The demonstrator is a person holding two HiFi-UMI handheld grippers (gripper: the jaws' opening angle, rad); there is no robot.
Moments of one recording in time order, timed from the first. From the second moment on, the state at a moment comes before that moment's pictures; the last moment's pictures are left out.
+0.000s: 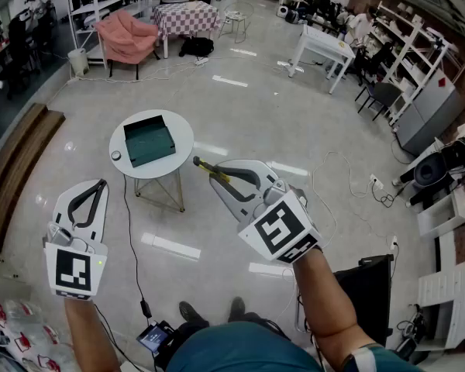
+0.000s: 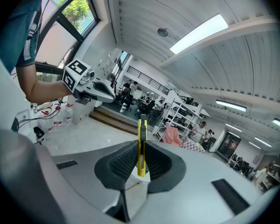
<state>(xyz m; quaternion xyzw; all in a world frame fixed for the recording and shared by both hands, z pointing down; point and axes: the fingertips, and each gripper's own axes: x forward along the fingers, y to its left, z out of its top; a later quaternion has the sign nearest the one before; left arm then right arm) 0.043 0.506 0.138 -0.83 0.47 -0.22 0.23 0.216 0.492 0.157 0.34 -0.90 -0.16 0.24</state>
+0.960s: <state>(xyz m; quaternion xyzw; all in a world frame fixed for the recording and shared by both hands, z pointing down) -0.029 0.486 0.151 -0.84 0.43 -0.21 0.23 0.133 0.477 0.161 0.36 -0.89 -0.14 0.23</state>
